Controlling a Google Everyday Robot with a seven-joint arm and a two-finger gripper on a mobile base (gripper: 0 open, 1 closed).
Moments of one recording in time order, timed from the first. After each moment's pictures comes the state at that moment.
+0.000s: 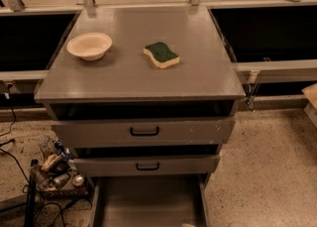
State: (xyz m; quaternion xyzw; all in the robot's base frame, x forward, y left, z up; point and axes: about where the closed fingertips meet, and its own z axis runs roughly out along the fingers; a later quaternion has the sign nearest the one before) arm 0.331 -0.073 0.238 -0.26 0.82 0.46 0.23
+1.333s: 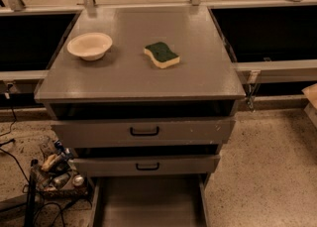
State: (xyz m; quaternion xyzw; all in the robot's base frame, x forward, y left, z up) arm 0.276 -0.103 0.277 -0.28 0.79 0.50 0.22
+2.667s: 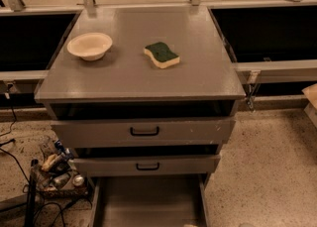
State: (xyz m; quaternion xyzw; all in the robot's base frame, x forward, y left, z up) arm 0.318 -0.087 0.283 -0.25 0.78 0.52 0.25
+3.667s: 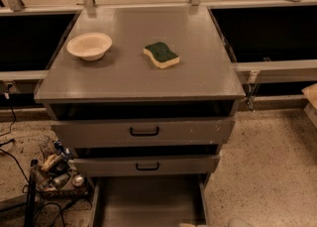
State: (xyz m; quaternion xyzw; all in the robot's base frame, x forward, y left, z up) arm 0.336 -0.071 0.248 -0.24 0.79 0.52 0.22
